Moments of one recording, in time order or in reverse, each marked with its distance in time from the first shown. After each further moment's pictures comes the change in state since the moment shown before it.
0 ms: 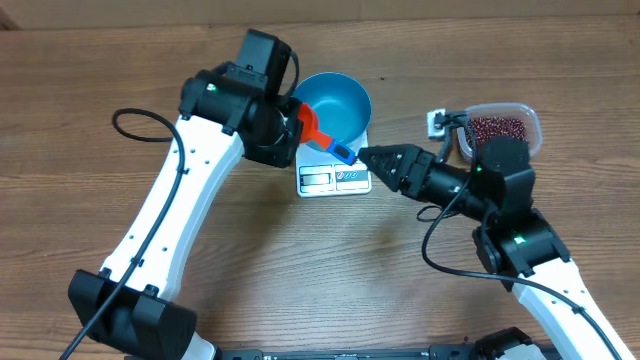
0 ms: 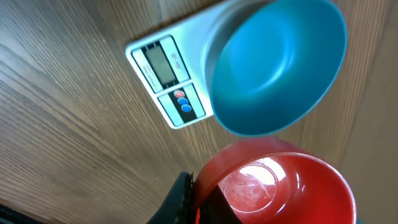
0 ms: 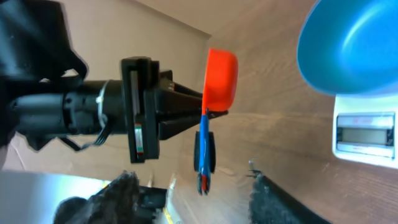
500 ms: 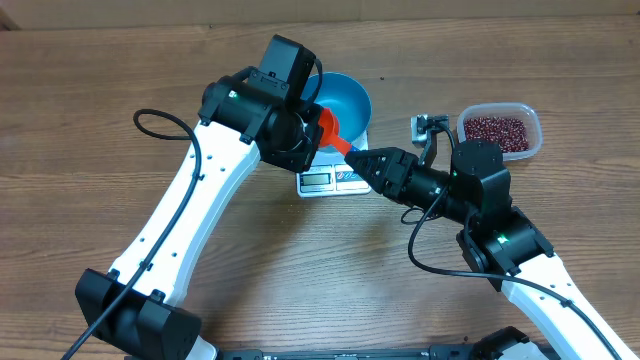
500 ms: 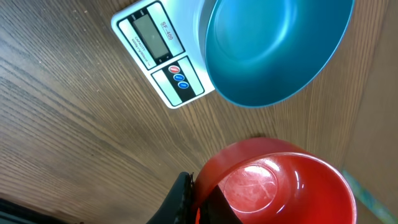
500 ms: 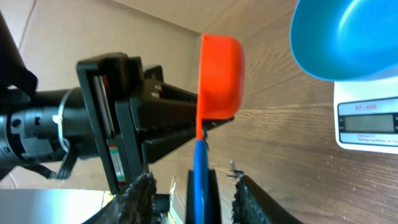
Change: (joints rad) left arm -0.070 0.000 0.000 0.024 0.009 -0.009; right arm 0.082 0.034 0.000 0.016 0.111 0.071
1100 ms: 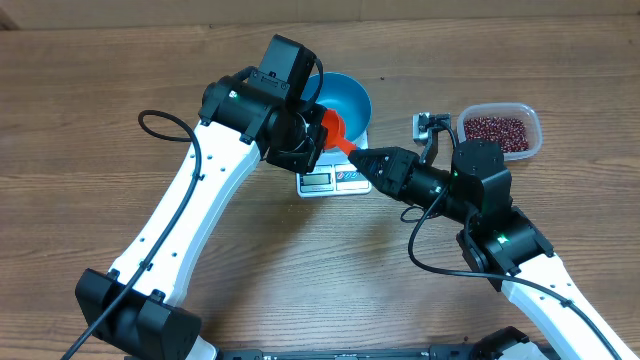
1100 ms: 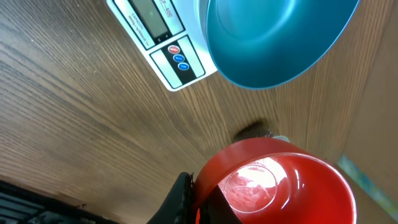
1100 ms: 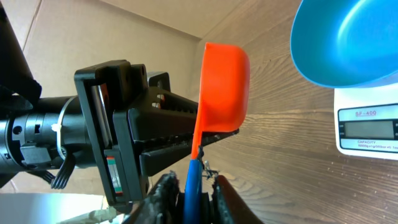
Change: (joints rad) left arm 0.000 0.000 0.000 0.003 0.069 -0.002; right arm 0.000 0.000 0.000 0.010 0.016 0.005
